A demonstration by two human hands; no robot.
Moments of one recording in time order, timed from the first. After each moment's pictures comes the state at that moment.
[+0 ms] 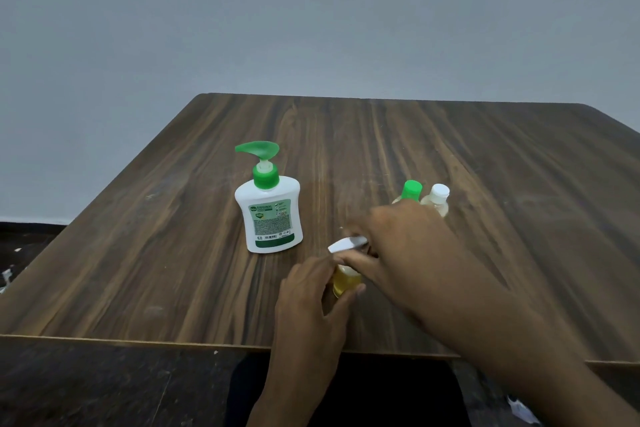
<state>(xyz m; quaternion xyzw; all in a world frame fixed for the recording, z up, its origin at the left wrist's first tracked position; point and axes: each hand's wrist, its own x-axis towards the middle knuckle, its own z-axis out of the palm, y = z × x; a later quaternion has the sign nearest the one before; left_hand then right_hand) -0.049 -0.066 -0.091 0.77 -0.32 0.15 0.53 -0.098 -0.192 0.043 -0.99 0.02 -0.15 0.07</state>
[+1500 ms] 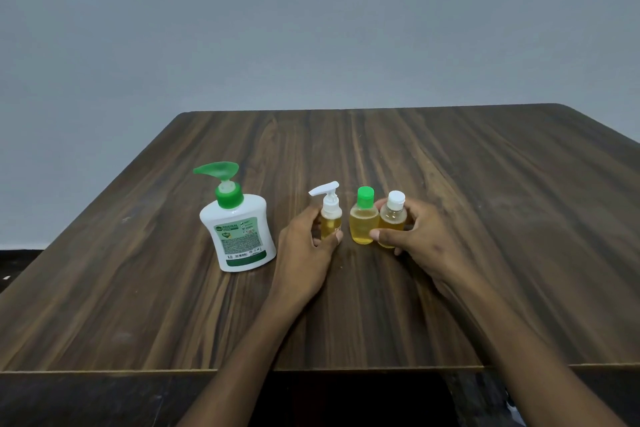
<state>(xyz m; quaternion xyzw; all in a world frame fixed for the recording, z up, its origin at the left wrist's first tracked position) 0.022 -0.136 -0.058 0.78 -0.31 0.01 0.54 -0.075 -0.327 -0.049 -0.77 0.15 -0.22 0.58</state>
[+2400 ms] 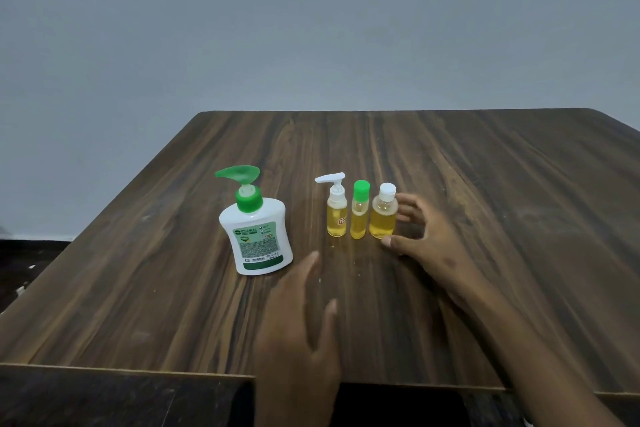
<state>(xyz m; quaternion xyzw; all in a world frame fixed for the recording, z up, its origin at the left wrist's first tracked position) -0.075 -0.066 -0.057 0.79 -0.25 0.18 0.53 -0.064 -0.320 -0.049 -0.80 0.13 -0.22 0.54</state>
